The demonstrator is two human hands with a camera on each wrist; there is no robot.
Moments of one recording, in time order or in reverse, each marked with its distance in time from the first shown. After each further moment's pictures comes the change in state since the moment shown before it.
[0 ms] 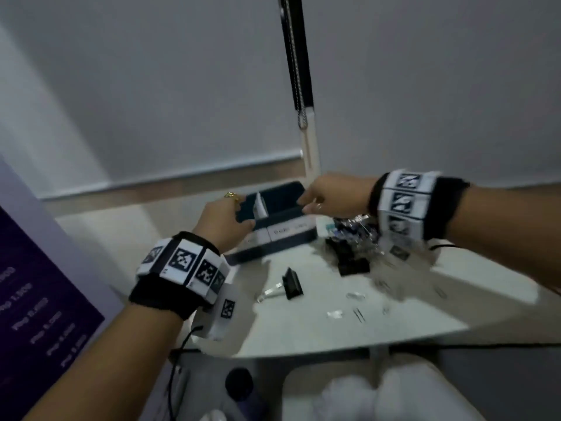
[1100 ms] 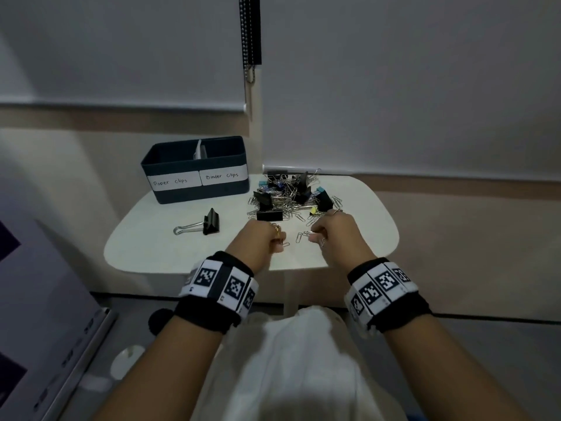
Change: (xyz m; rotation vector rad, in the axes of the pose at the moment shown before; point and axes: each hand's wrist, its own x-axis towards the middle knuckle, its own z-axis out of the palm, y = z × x) left_hand -0.089 0.101 0.146 -0.109 -0.238 0.233; right_hand -0.137 0.079 0.111 0.169 0.273 0.350
